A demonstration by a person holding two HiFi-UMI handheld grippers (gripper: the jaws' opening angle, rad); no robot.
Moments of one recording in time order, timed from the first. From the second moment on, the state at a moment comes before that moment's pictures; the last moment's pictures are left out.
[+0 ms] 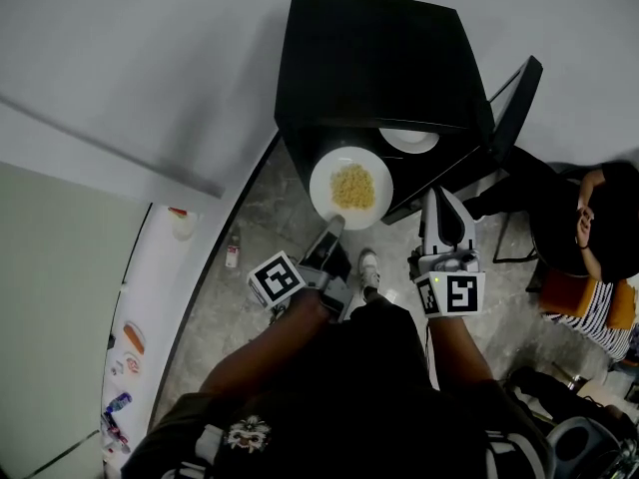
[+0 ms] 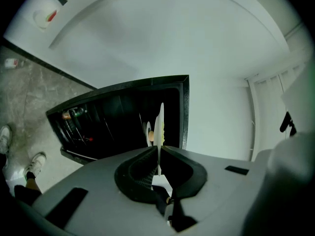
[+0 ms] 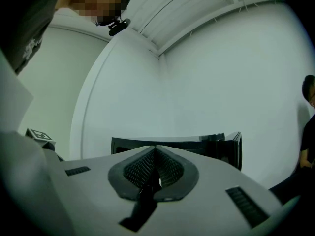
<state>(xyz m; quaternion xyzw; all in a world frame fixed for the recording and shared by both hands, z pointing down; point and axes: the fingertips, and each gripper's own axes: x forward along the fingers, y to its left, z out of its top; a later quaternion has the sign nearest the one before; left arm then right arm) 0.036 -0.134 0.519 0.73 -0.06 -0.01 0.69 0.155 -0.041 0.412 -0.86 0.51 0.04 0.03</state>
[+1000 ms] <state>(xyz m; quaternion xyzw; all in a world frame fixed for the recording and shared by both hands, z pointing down) 0.114 -0.209 0.567 0.72 -0.14 -0.05 0.68 0.164 -0.064 0.441 -0.81 0.58 -0.01 0.04</state>
